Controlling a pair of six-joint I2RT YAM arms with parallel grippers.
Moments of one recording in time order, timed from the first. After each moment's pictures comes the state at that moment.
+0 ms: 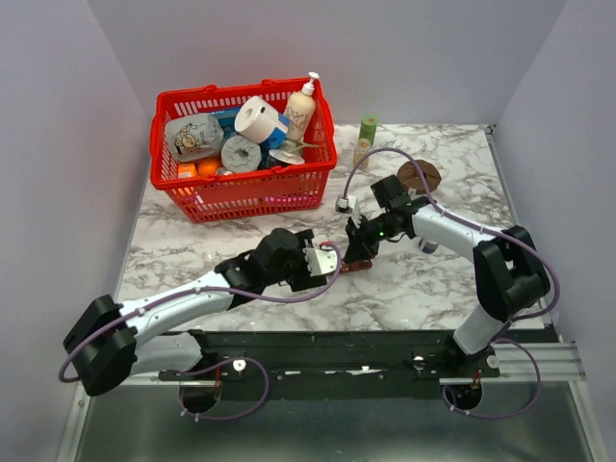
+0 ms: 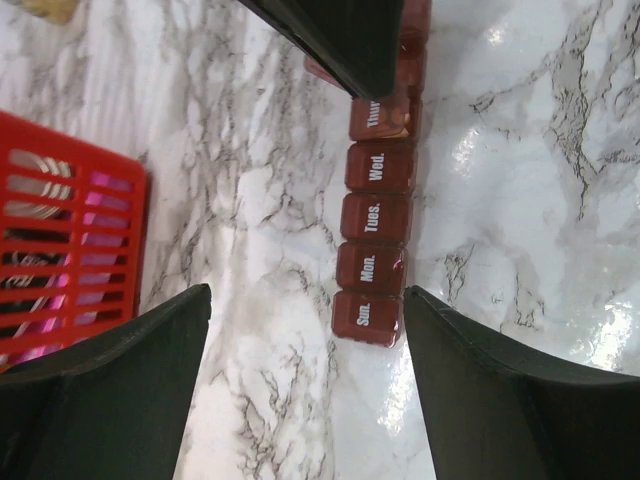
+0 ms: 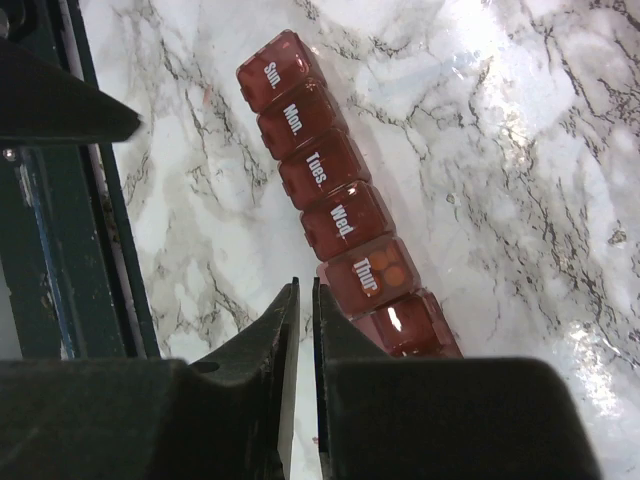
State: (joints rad) left arm -0.90 1.21 0.67 -0.06 0.05 0.56; right arm 0.47 1.66 1.05 -0.50 -0.81 -0.47
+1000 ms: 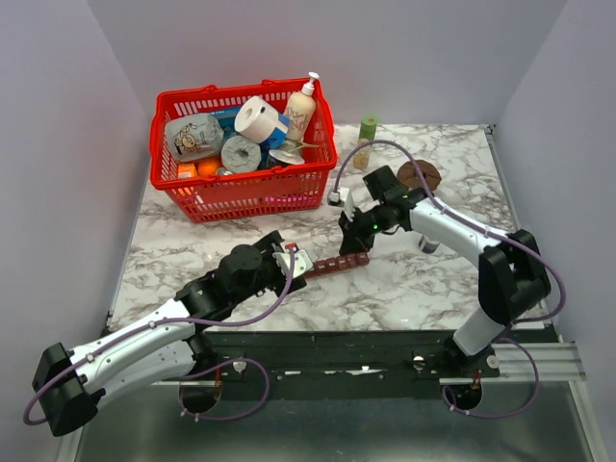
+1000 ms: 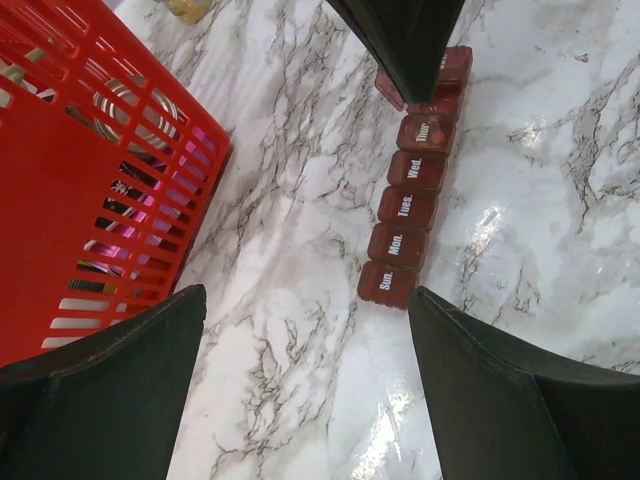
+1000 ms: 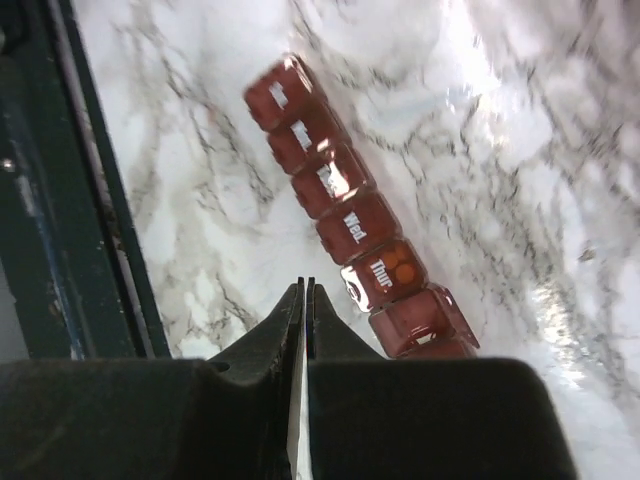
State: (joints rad) left arm -0.90 0.78 0.51 -0.10 -0.06 0.43; right arm 0.54 1.68 1.16 -0.59 -0.70 -0.44
